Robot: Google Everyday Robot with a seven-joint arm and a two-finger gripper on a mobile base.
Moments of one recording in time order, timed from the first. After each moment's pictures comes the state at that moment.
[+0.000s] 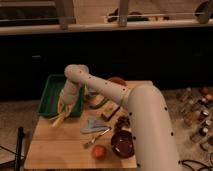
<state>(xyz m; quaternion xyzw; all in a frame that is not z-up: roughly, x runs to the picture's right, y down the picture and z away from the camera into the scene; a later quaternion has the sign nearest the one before) -0.236 0.130 0.804 -0.29 -0.47 -0.43 0.72</state>
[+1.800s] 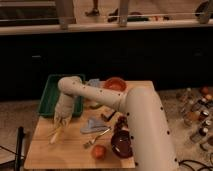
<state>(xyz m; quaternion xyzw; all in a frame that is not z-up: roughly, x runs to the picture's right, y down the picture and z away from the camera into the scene) -0.252 0.208 0.790 -0.33 -0.48 -0.46 0.67</state>
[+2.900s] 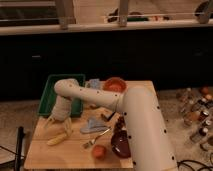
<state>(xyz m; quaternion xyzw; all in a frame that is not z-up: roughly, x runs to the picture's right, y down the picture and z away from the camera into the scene) -0.264 0.221 0.779 -0.33 -0.49 -0.47 0.65</state>
